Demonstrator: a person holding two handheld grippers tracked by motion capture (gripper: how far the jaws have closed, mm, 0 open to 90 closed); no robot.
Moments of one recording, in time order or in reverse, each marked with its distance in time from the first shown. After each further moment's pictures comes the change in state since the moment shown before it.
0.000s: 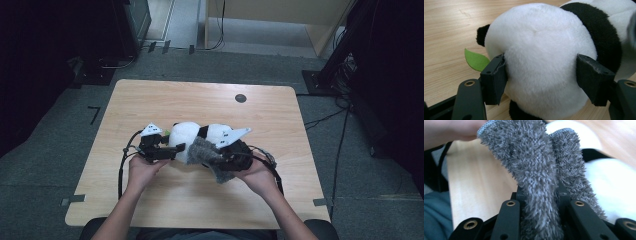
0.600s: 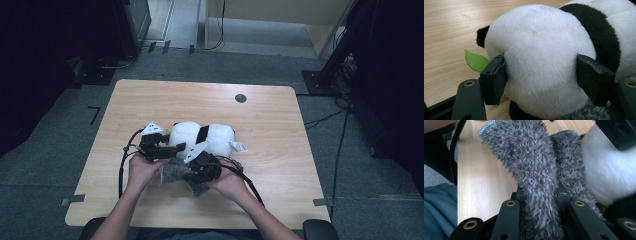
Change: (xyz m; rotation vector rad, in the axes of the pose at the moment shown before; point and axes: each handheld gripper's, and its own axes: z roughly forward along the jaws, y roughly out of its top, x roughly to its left) left arm -0.002 0.004 0.000 0.004 0.003 0.008; right arm 0.027 0.007 0.089 0.095 0.154 -0.066
